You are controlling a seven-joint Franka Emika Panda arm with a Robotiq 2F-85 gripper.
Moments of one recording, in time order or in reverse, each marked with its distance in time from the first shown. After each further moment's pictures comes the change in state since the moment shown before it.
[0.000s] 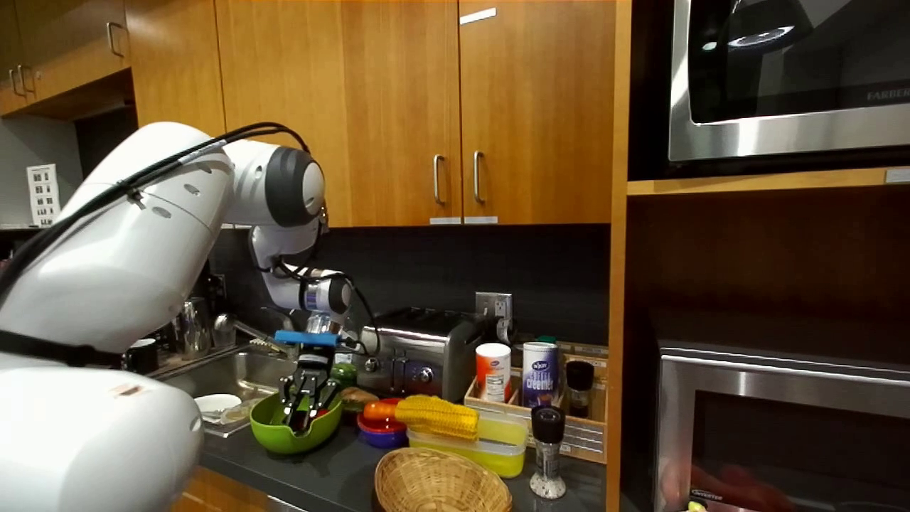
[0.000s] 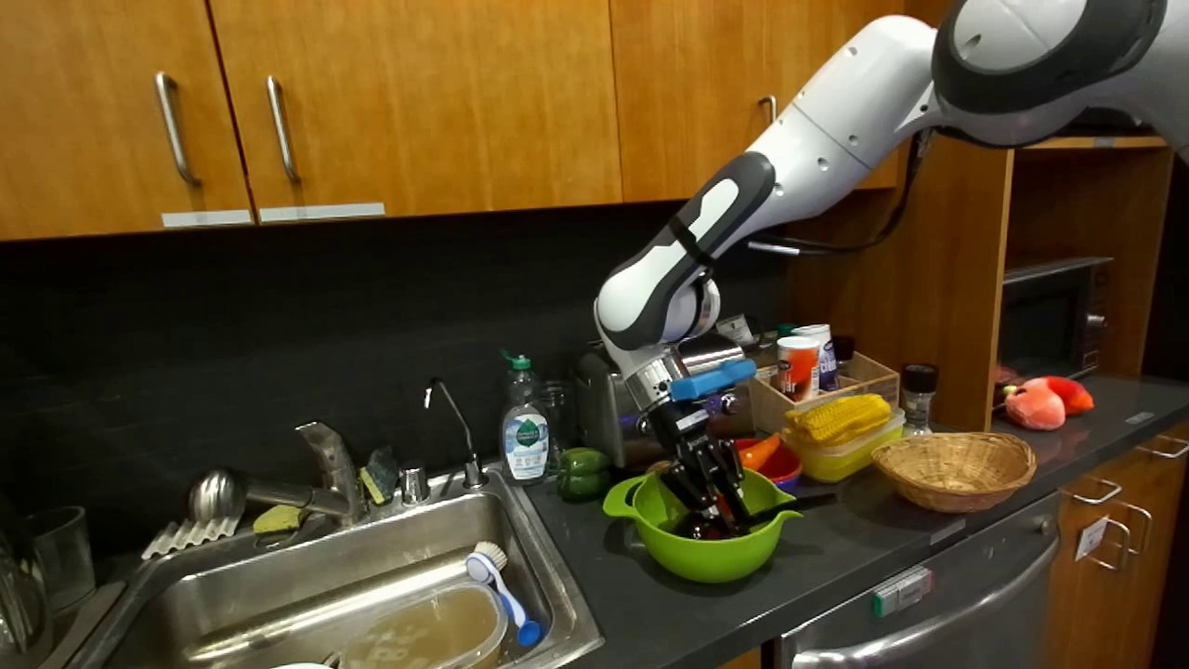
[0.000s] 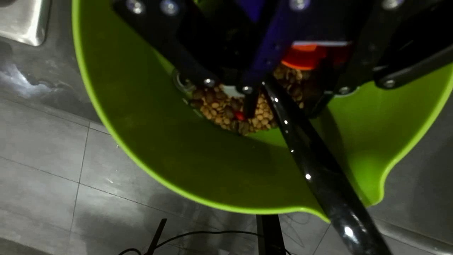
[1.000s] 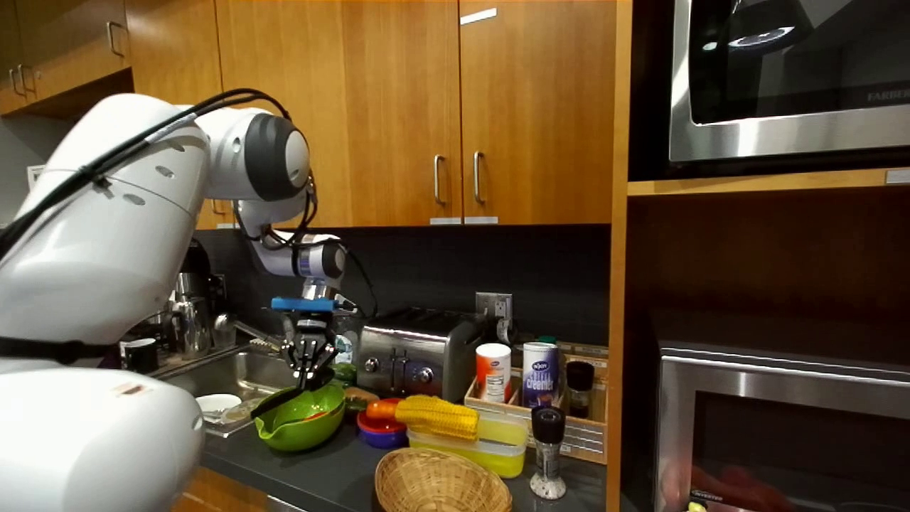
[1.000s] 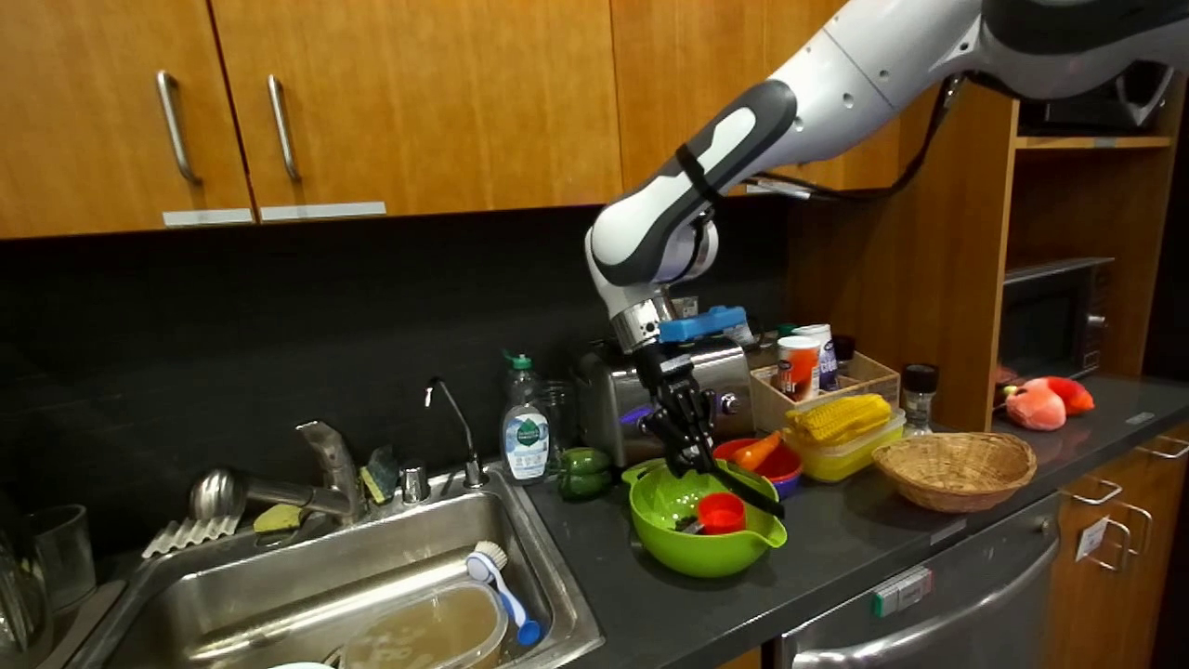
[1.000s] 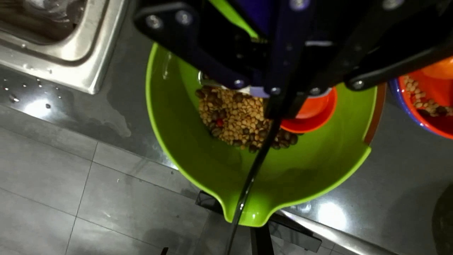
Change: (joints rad) arm 0.013 -0.142 0.005 0.000 -0.007 0.014 0.001
